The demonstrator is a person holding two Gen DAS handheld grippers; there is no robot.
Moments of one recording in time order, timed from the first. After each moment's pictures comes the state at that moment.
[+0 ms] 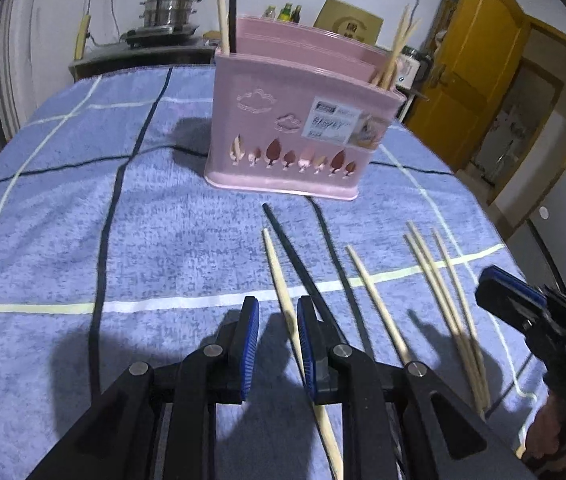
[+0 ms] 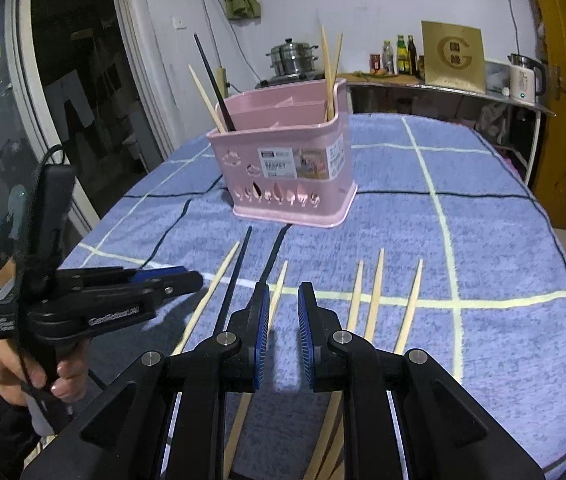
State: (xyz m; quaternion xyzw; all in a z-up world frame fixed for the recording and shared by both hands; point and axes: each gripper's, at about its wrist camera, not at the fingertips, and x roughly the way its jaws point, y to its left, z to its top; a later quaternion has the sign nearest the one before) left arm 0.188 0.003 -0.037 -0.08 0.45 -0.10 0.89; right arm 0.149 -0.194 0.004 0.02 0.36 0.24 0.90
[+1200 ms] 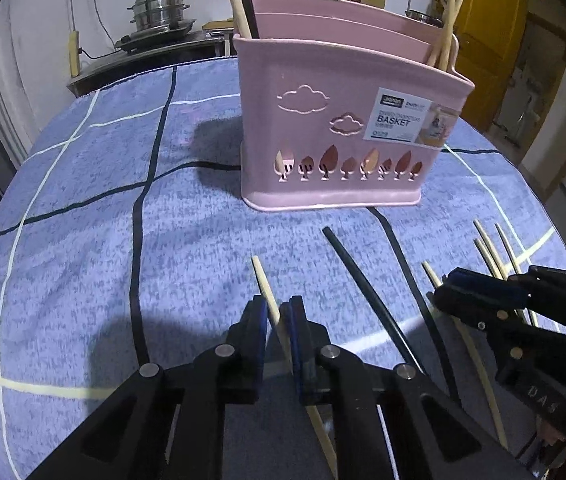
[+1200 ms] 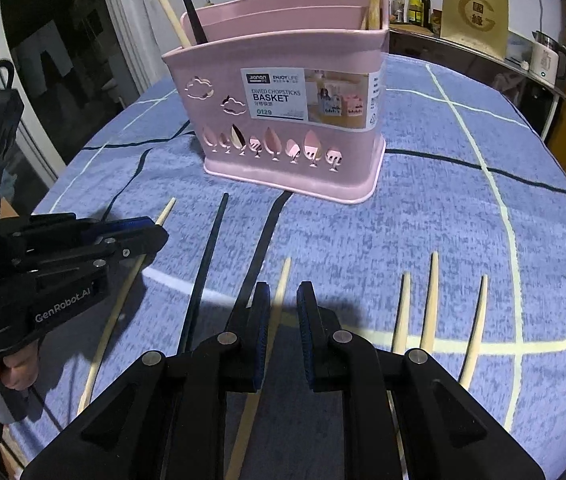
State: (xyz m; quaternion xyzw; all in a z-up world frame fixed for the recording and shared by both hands) left arm 0.240 0.015 -0.044 0.01 0.47 -0.07 0.88; right arm 0.218 -0.145 -0.040 -0.04 0.45 0.21 0.86
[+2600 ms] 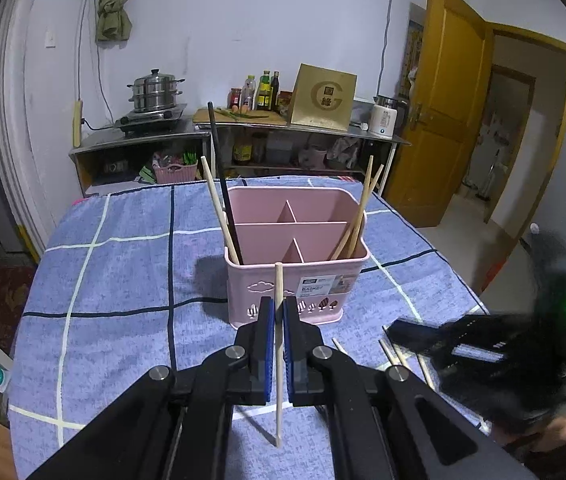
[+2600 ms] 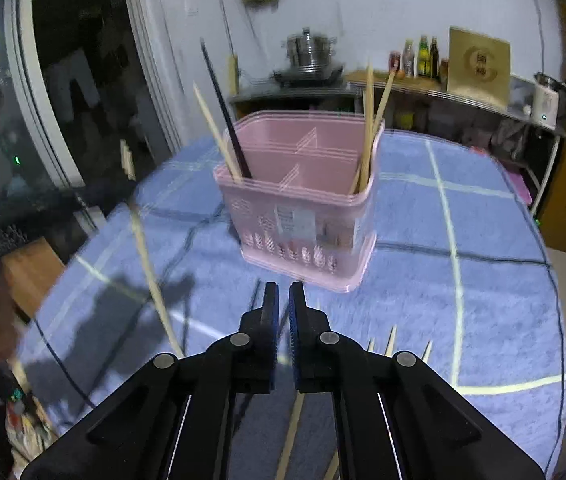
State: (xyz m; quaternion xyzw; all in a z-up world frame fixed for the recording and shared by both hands) left arm 0.197 0.023 0.099 -0.02 0.34 -0.12 0.93; right arm 0.208 -0.159 0.036 -0.03 0.39 0.25 0.88
